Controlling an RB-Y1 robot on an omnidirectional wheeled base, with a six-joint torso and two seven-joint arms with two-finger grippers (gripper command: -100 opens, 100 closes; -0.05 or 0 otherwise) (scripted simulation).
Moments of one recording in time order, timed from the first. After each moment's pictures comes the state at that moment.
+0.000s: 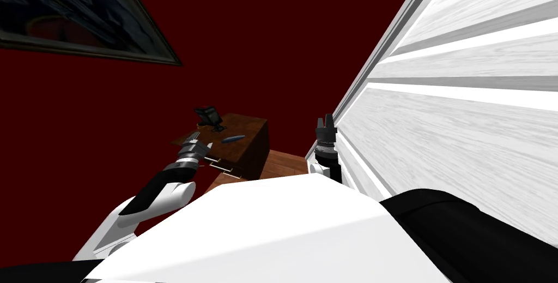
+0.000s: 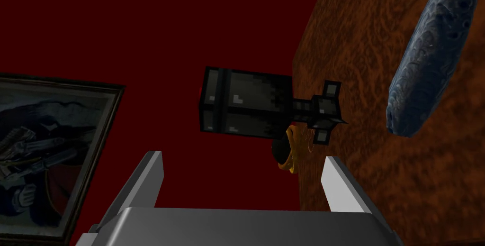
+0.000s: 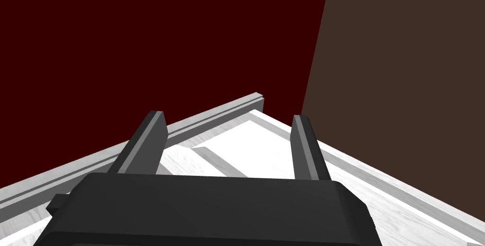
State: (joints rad) left arm 0.56 0.31 0.30 -2.32 0.22 0.27 0.33; right arm 0.51 -0.01 0.02 -2.36 0.02 -0.51 0.16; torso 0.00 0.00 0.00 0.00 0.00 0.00
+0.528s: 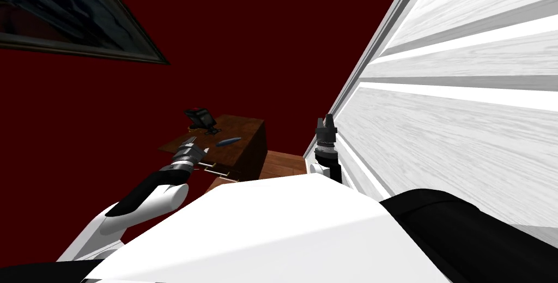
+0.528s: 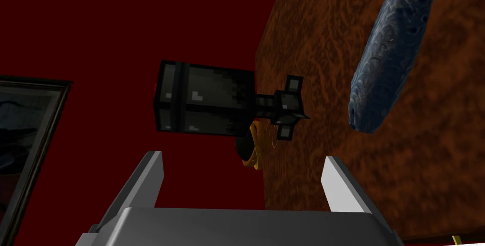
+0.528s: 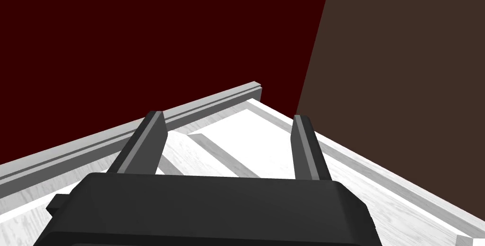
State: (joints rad) left arm 0.58 0.33 0.35 -2.31 0.28 0.41 0.35; right arm 0.51 -0.01 0.02 -2.36 0.02 -0.51 0.16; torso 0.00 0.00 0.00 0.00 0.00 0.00
